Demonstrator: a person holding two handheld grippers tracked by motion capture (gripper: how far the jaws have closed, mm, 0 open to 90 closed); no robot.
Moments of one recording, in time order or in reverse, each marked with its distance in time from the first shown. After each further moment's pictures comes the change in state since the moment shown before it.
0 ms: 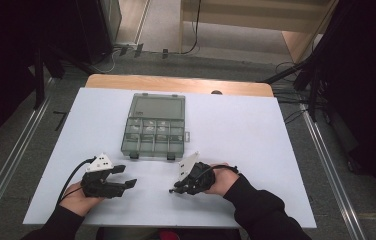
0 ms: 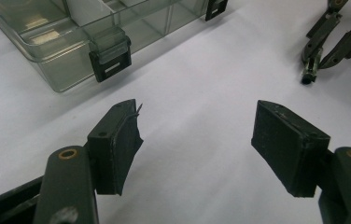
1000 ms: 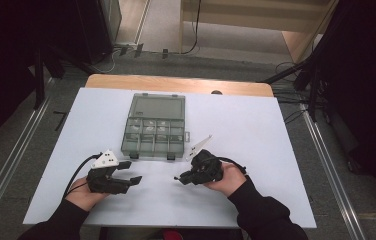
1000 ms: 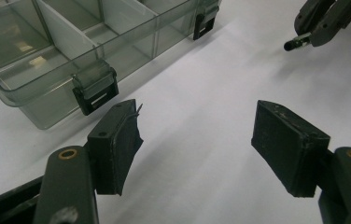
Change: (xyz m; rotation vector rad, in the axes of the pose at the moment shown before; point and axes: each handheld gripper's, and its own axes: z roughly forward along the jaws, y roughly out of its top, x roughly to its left) left arm 0.000 0.013 0.010 -0.024 -0.036 0.042; right arm -0.014 -0.005 -0.029 -0.046 0.000 0.409
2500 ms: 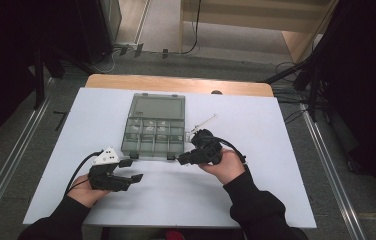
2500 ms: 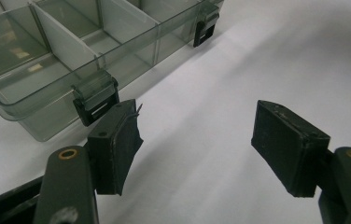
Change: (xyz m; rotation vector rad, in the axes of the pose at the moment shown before) left arm 0.005 0.004 0.004 -0.005 -0.023 -0.003; right arm -0.014 0.037 -0.030 -0.069 -0.060 0.227
